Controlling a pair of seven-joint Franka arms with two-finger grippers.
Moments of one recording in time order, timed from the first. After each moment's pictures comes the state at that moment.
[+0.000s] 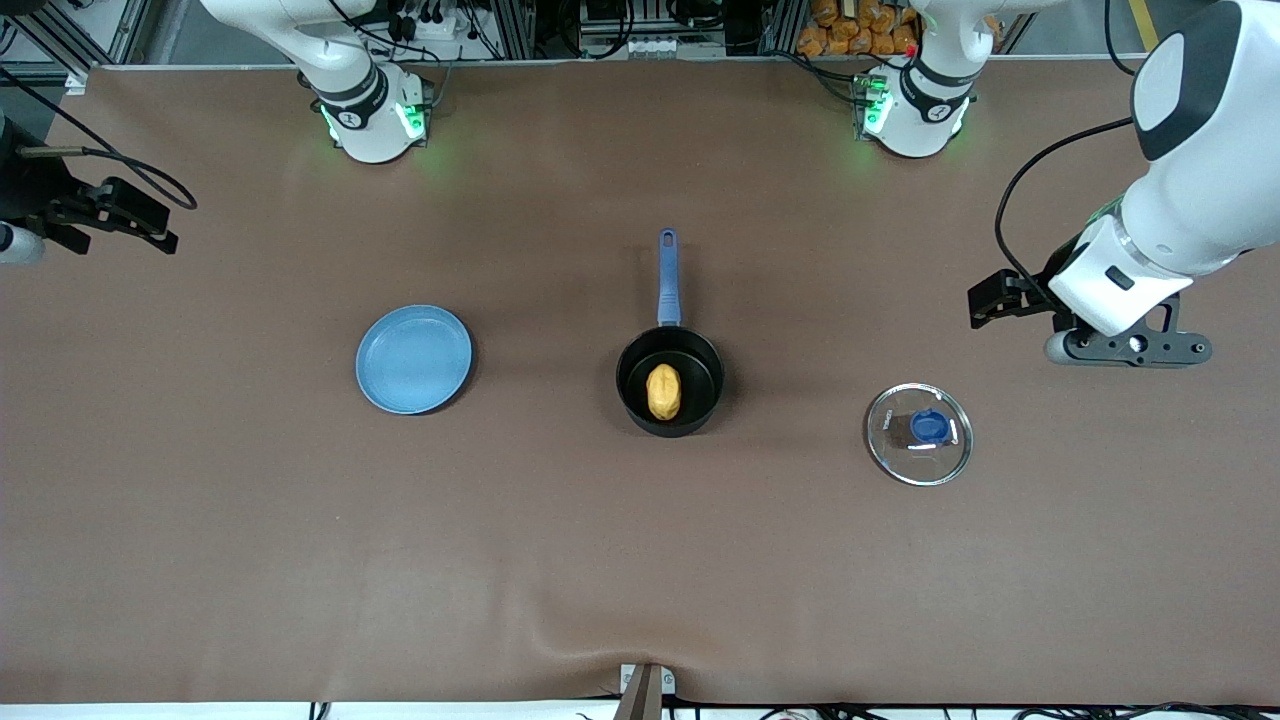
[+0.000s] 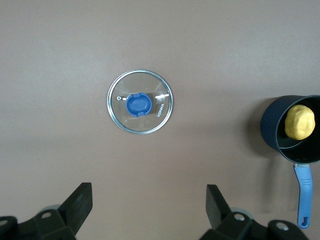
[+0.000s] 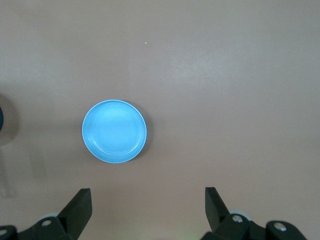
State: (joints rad) left arm 0.04 0.13 -0.25 -1.58 -0.01 1.68 -0.16; right arm 0.11 -0.09 -0.11 -1.64 0.00 1.54 0.01
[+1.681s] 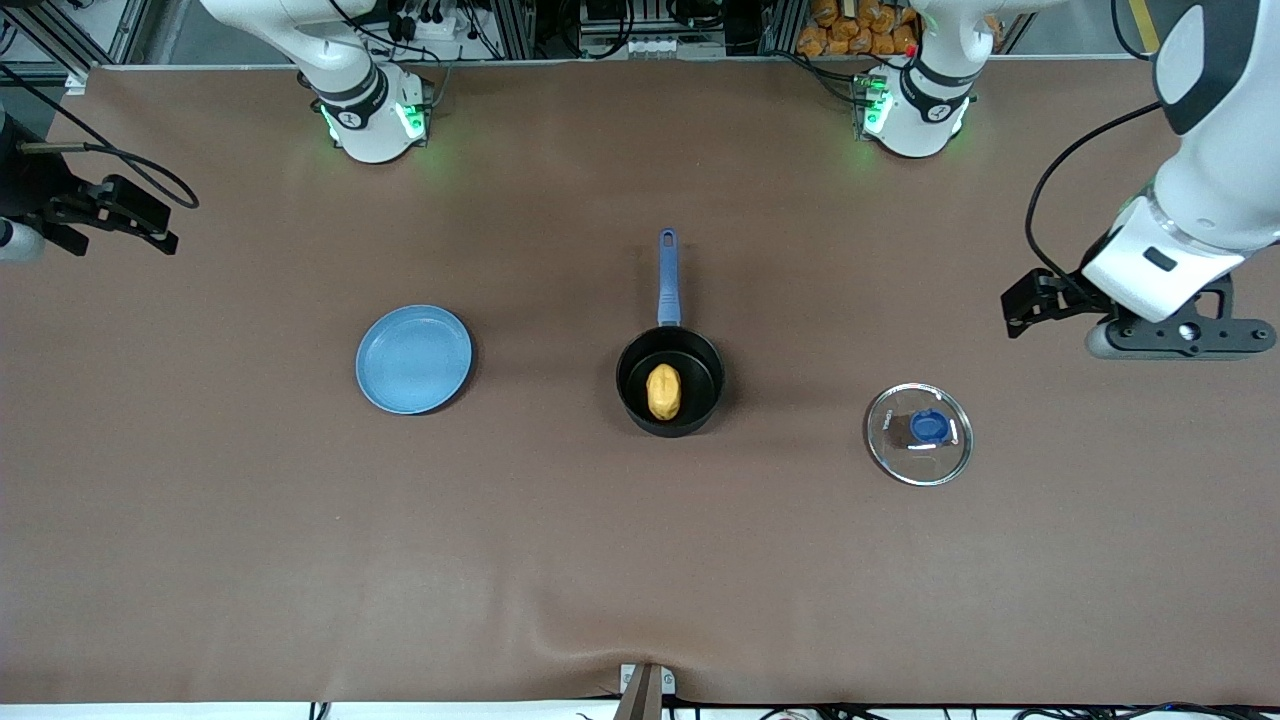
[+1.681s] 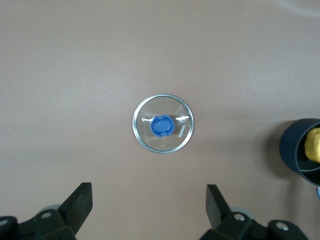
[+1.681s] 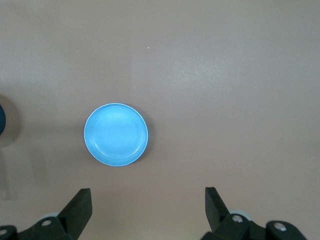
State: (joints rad) left arm 0.06 0.11 -0.24 -1.55 0.08 1.72 -0.16; right arm 0.11 -0.08 -0.10 -1.63 -0.01 1.55 0.01
